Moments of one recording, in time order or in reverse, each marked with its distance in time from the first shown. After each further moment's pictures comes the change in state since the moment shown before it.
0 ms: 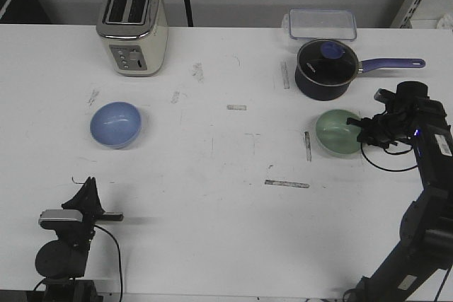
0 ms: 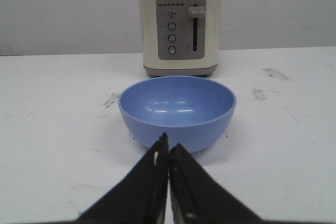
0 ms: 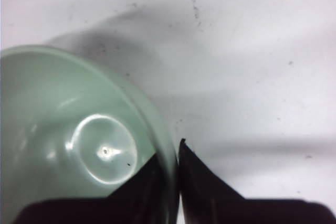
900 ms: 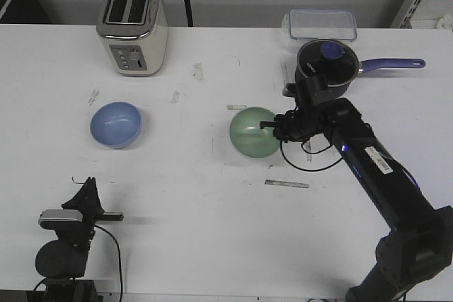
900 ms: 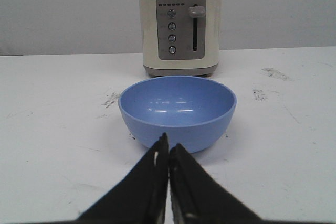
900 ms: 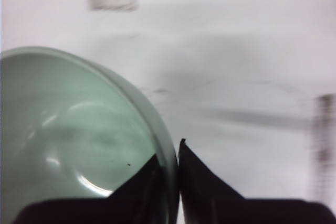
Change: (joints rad) left arm 0.000 0.000 0.000 0.000 0.000 0.000; right arm 0.565 -0.120 0.001 0.076 0.003 0.282
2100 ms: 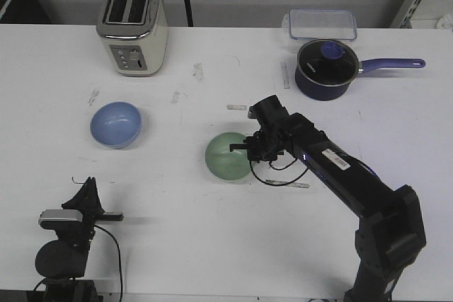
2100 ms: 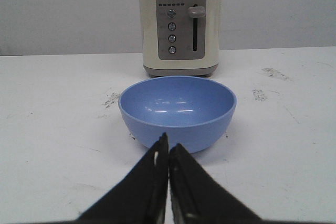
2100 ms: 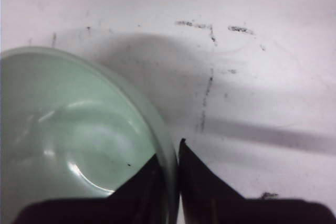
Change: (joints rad) left arm 0.000 0.000 0.000 0.000 0.000 0.000; right arm 0.198 0.107 -0.067 0.066 0.101 0.110
